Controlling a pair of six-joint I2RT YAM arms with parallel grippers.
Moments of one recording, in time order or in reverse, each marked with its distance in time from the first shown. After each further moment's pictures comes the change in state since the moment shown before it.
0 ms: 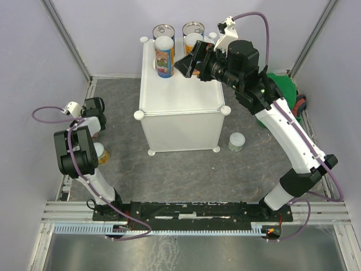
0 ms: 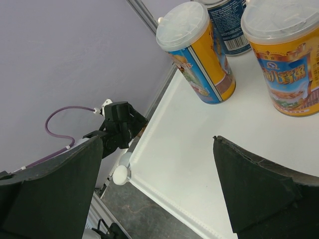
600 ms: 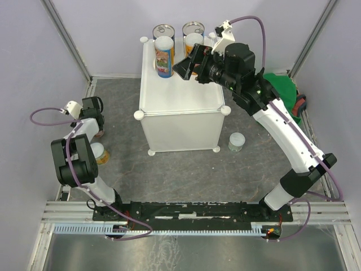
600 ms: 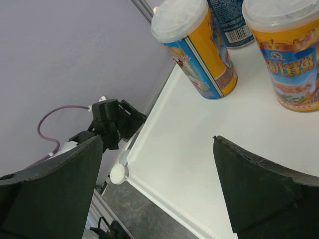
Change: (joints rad) left arm -0.002 -0.102 -0.023 -0.067 0.150 -0.013; right arm 0.000 -0.003 -0.045 0.037 -0.011 0.014
